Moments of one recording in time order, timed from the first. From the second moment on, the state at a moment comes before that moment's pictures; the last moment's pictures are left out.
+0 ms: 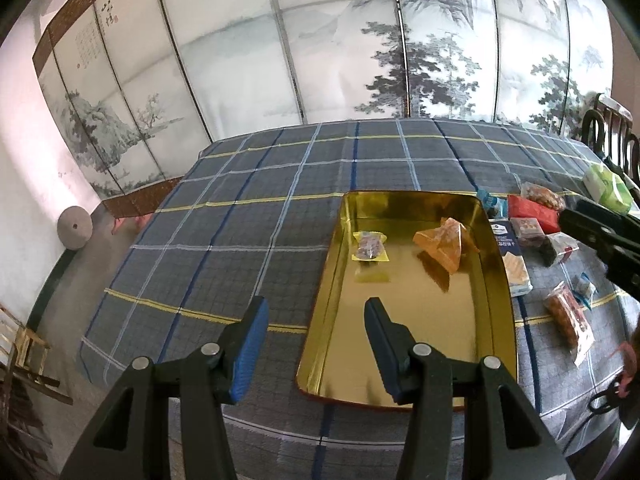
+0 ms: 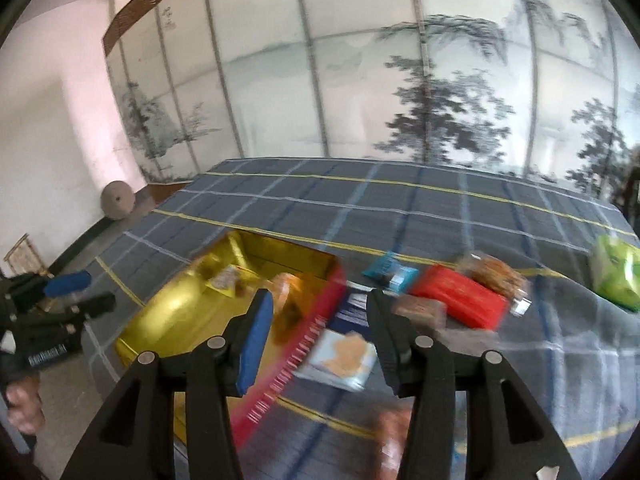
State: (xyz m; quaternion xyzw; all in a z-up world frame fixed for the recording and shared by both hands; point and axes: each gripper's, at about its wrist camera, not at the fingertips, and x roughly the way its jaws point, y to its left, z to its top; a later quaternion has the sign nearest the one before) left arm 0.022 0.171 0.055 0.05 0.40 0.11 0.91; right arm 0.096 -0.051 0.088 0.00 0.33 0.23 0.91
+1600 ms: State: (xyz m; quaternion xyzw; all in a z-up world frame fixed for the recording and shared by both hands) left arm 0.075 -0.039 0.010 0.09 0.56 -0.10 0.82; right arm 0.097 -0.316 0.003 0.11 0.40 0.01 0.91
